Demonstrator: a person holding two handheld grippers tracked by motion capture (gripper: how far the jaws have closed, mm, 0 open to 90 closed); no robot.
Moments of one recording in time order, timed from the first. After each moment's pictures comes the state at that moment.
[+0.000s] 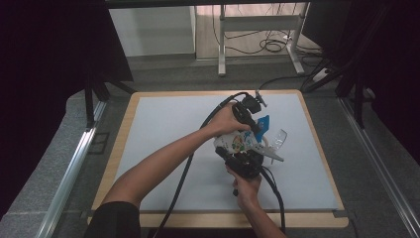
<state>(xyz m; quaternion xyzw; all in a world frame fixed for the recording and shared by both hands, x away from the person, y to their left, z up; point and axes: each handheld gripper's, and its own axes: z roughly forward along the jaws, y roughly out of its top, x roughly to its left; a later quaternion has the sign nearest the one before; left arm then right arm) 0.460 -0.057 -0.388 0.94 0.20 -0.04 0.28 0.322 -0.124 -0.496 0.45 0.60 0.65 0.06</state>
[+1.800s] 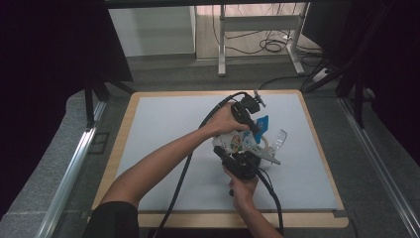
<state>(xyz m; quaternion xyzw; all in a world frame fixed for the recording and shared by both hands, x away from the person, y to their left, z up) 0.459 -0.053 -0.387 0.94 0.20 -0.04 0.28 0.316 -0.113 -0.497 0.46 0.59 0.66 0.08</state>
